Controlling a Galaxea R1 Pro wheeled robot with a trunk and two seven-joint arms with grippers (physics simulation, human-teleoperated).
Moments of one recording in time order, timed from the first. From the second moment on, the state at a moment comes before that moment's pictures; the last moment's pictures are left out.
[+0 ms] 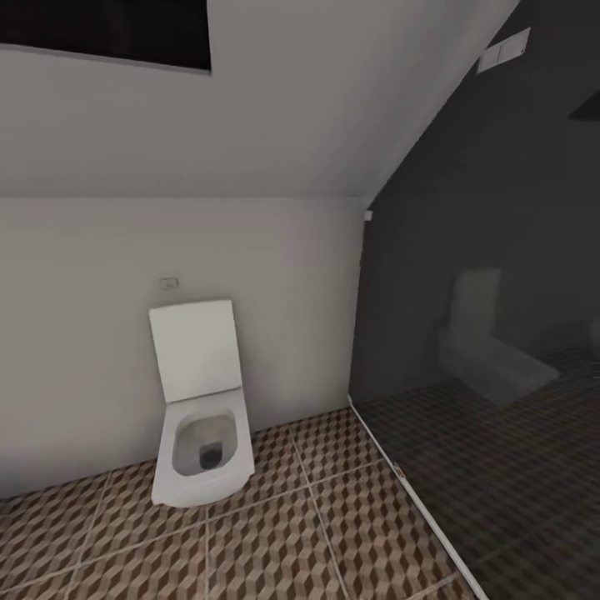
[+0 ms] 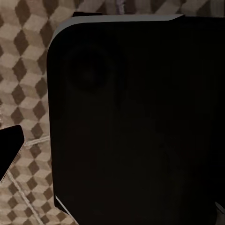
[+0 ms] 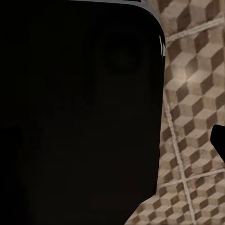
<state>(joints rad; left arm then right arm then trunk) 0.00 -0.02 0.01 -0.03 0.03 -0.05 -0.02 0.00 0.00 -0.01 0.00 -0.01 -0.05 -0.01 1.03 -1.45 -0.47</state>
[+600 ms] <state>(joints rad) 0.00 -0.02 0.01 -0.03 0.03 -0.05 -0.02 0.00 0.00 -0.01 0.00 -0.01 -0.05 -0.01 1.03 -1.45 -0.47</state>
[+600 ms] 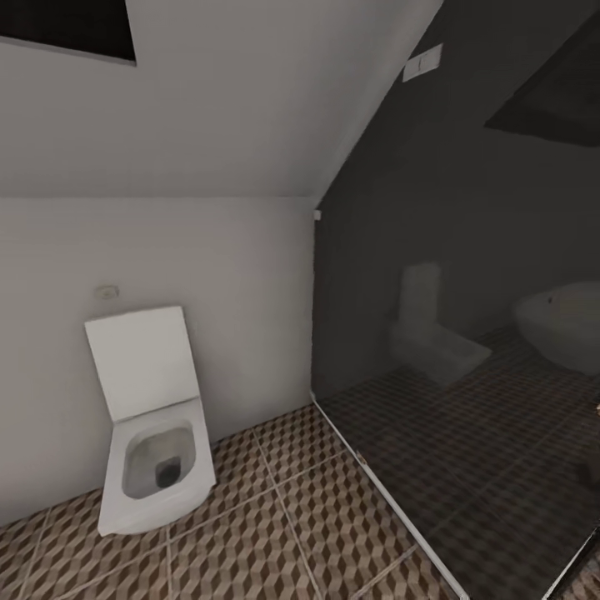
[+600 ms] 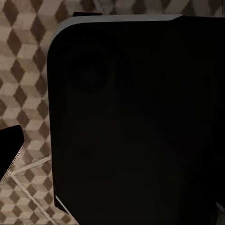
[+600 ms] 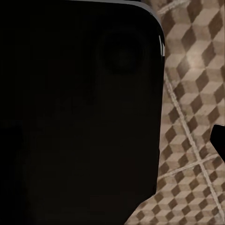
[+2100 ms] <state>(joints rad) 0.00 -0.02 0.01 -0.03 0.03 -0.05 -0.02 0.00 0.00 -0.01 0.00 -0.01 -0.05 -0.01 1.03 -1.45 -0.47</state>
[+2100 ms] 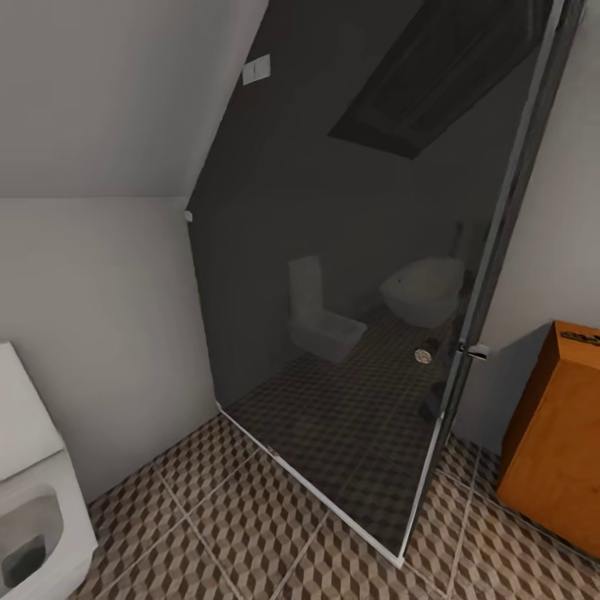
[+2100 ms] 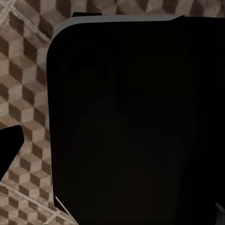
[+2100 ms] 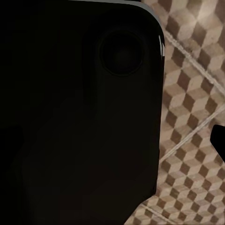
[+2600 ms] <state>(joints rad) 0.00 -0.02 0.01 -0.03 0.03 -0.05 -0.02 0.00 0.00 -0.01 0.00 -0.01 -0.05 -0.01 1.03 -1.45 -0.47</state>
